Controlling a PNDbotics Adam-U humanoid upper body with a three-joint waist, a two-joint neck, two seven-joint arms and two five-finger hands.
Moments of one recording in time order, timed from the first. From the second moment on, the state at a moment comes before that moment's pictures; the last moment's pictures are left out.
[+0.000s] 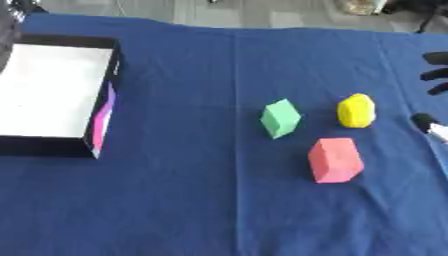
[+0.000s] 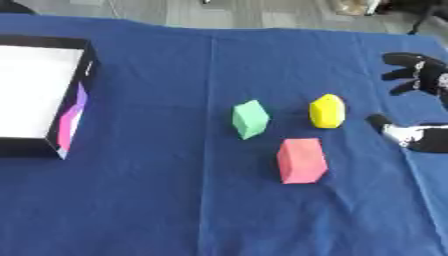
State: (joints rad) left arm -0.67 0.42 -0.16 -1.77 0.36 0.18 -0.15; right arm 0.27 -0.94 -0.20 -1.99 -0.07 -0.28 0.03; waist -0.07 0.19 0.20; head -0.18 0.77
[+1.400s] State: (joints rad) left arm -0.68 0.41 -0.17 -1.77 0.35 0.19 -0.17; right arm 0.10 -1.06 -0.05 -1.99 0.14 -0.22 0.36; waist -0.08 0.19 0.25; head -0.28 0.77
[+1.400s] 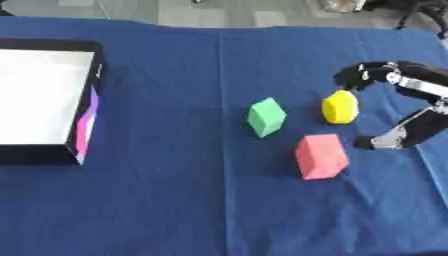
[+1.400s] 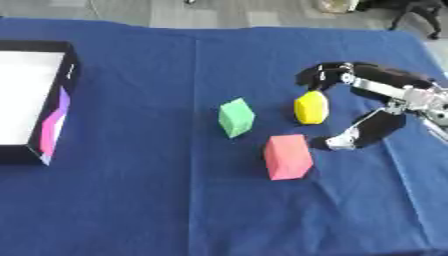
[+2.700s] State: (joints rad) left arm -0.68 0.40 -0.17 -1.77 0.34 0.20 -0.18; right arm 0.07 -1.03 0.04 -1.99 0.25 -0.14 0.48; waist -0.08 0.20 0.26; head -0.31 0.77
